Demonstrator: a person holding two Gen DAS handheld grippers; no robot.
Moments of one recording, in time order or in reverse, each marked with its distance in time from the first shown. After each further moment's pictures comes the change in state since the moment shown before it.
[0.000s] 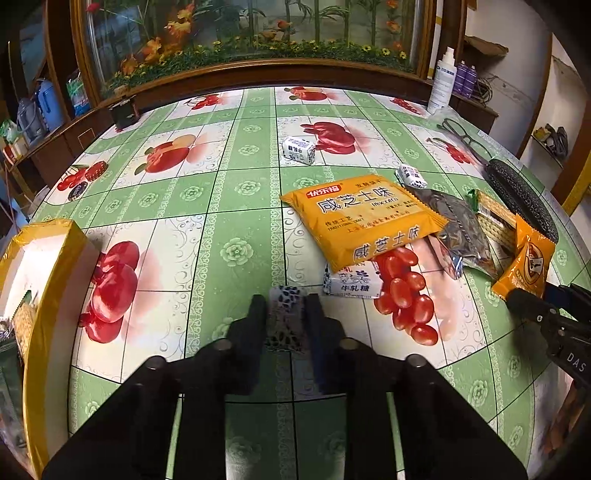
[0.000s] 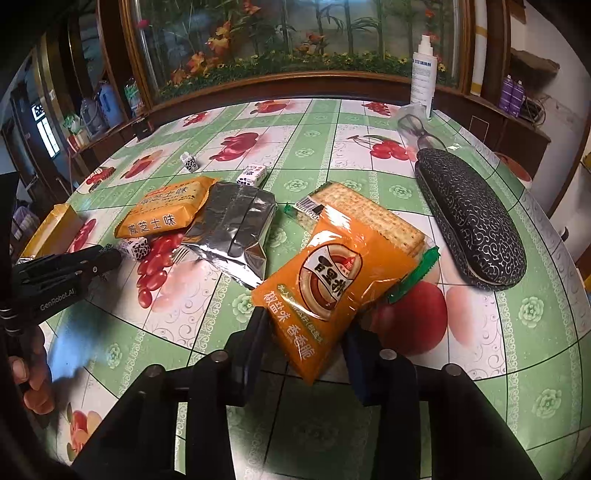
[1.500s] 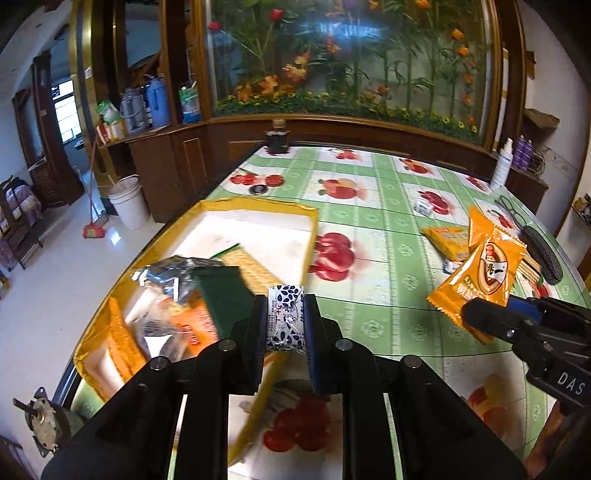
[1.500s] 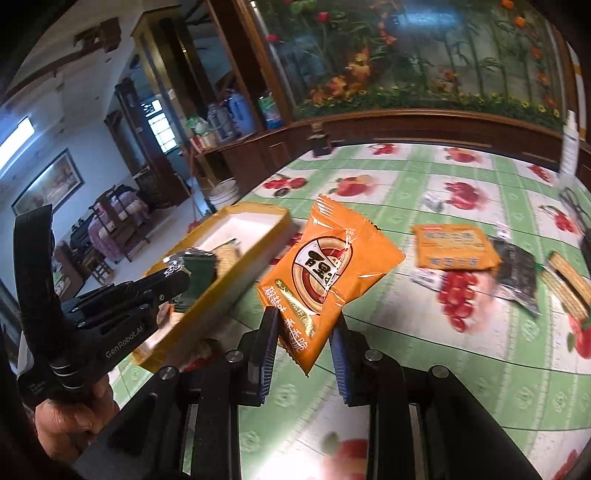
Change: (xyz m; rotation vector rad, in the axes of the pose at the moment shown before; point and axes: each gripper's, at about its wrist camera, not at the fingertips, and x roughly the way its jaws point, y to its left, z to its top) left arm -0.143 0.130 -0.081 -0.221 -0.204 0.227; right arm -0.063 0.205 -0.003 -0.195 -0.096 0.455
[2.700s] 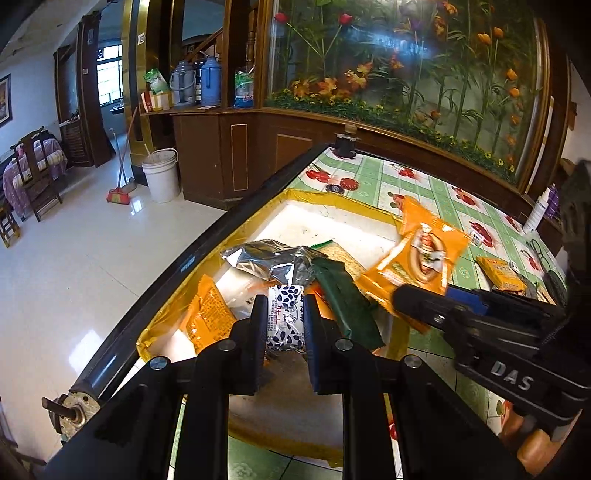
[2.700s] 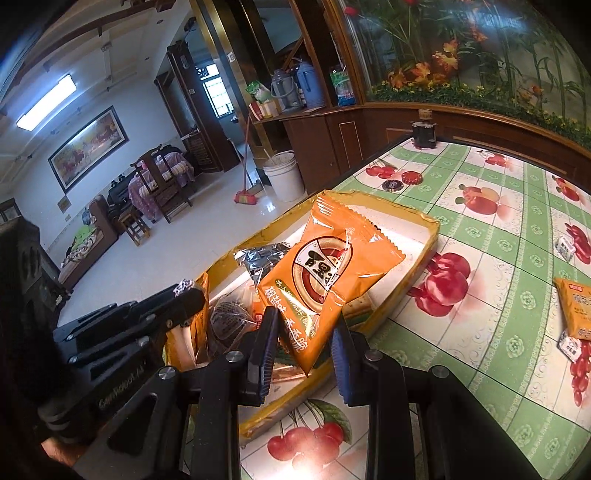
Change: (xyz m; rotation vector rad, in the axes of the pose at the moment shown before) left arm 0.001 0.089 -0.015 -0.169 0.007 0.050; right arm 0.105 0.104 0.032 -0.139 0.088 0.139
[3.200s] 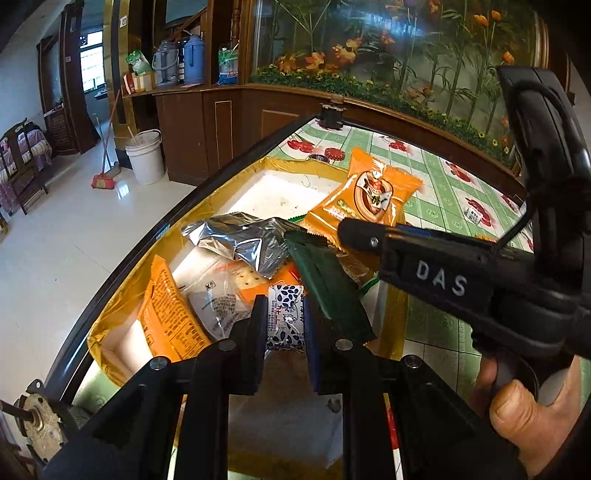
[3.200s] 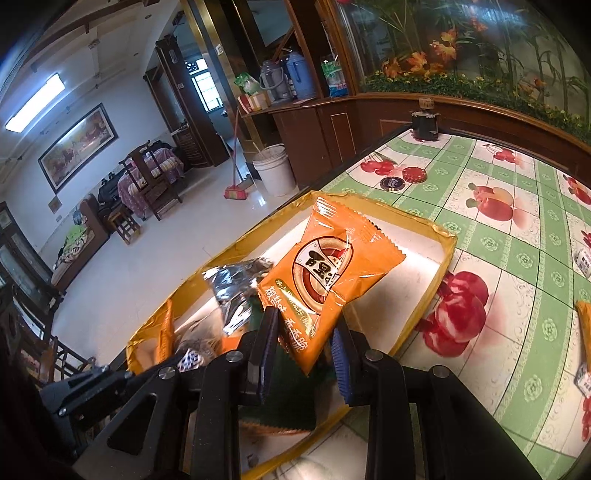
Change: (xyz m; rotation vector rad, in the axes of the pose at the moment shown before) left arm 0.033 -0.016 -0.005 0.012 0.091 -0.038; right arm 0.050 -0.015 0.028 0.022 0.026 -0.042
